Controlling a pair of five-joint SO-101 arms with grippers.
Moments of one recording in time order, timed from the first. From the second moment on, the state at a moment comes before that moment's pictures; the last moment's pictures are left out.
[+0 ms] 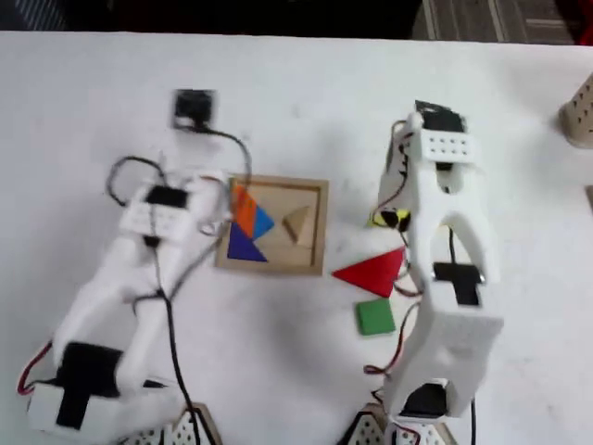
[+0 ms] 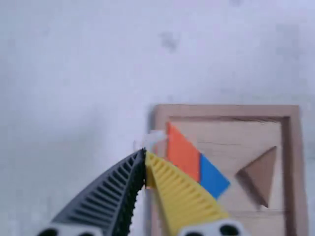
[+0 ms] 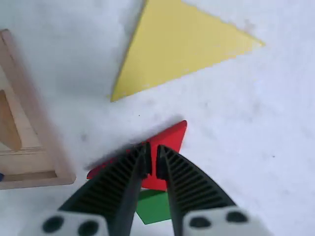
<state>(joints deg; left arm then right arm) 4.7 -8.9 37.5 34.7 9.9 1.5 19.7 -7.9 90.2 -5.8</state>
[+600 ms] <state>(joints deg) 22.5 11.3 26.1 27.6 9.9 4.0 -12.3 32.4 68.8 -5.8</state>
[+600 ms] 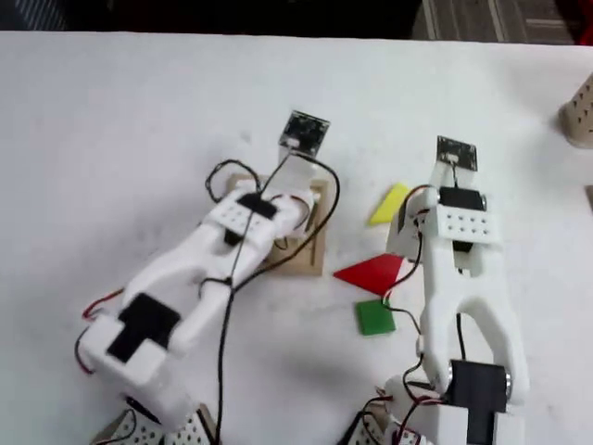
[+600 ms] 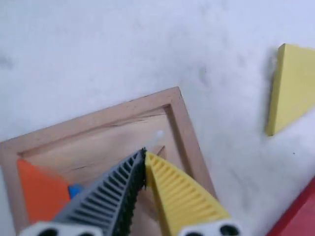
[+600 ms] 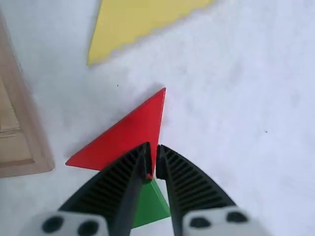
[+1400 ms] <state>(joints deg) 28.8 16.2 21.4 39.1 -2.6 4.0 -12.3 32.8 65.9 -1.6</state>
